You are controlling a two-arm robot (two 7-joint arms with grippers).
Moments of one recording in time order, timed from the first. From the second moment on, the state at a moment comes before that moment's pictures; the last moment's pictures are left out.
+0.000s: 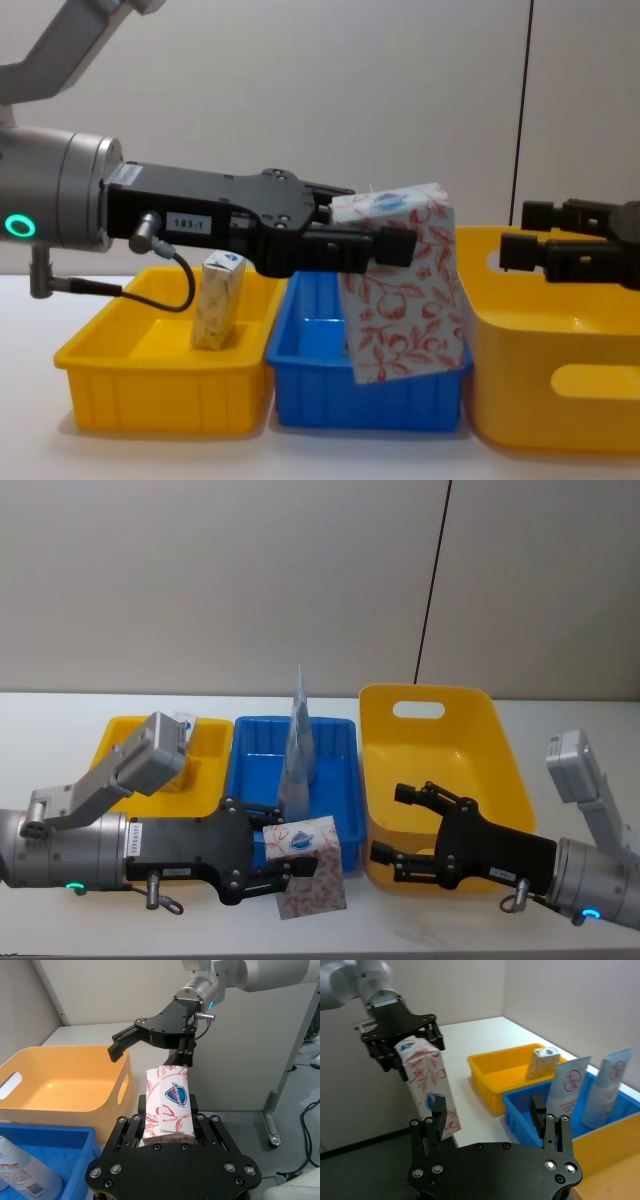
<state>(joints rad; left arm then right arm) -0.61 0.49 0.58 -1.42 -0.47 0.03 -1.11 0.32 0.57 -0.34 -1.45 0.58 -0.01 0.93</state>
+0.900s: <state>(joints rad) -0.61 0.49 0.58 -1.42 -0.47 0.03 -1.11 0.63 0.52 -0.51 -1.08 0.57 -0.13 1.39</state>
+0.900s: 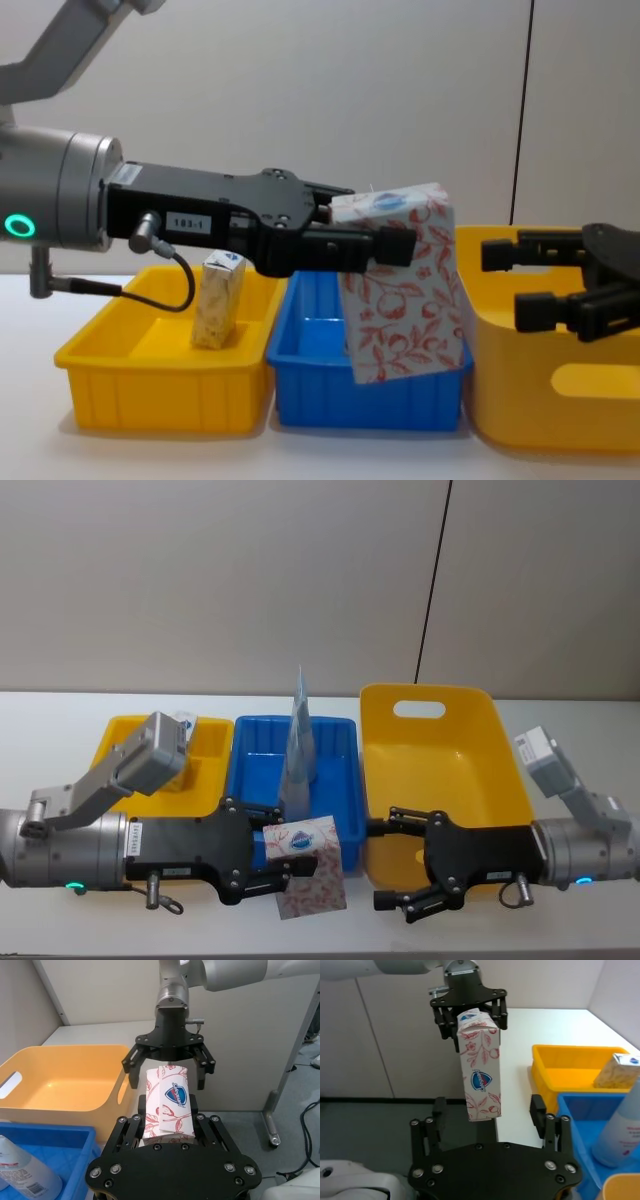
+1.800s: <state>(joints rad) -0.61 0.49 0.58 -1.42 -0.47 0.03 -1.11 0.71 0.45 -0.58 -1.00 0.55 -0.20 1.44</state>
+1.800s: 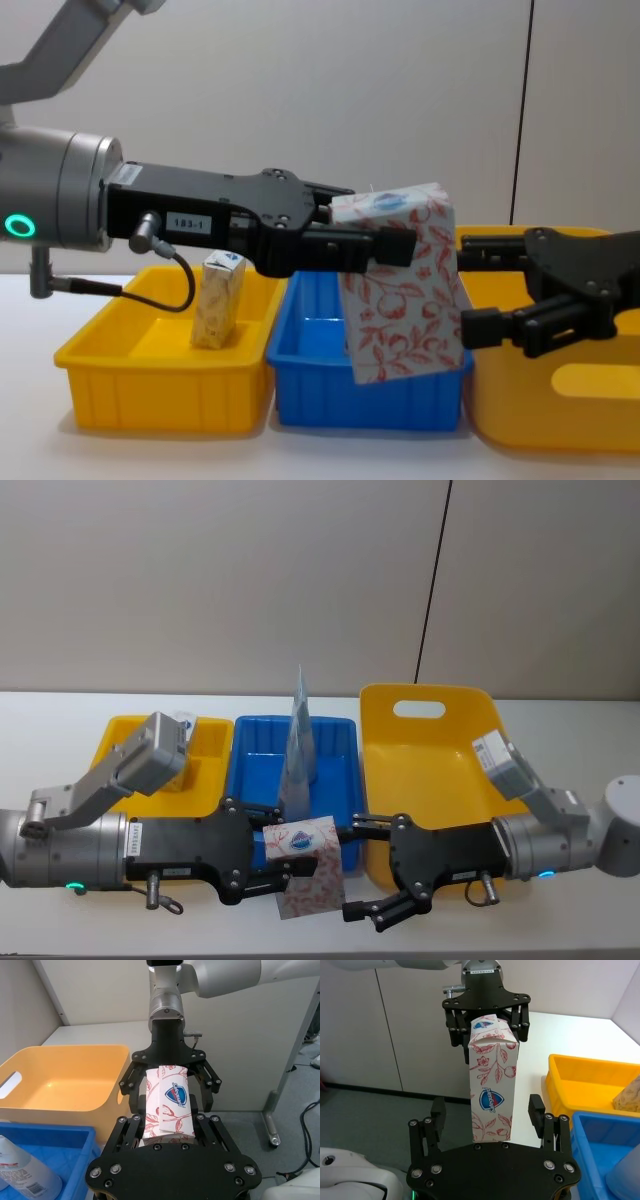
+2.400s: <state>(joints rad) -0.61 0.49 0.58 -1.42 -0.47 0.03 -1.11 0.69 0.42 -0.61 -1.02 0.53 -0.22 1.37</state>
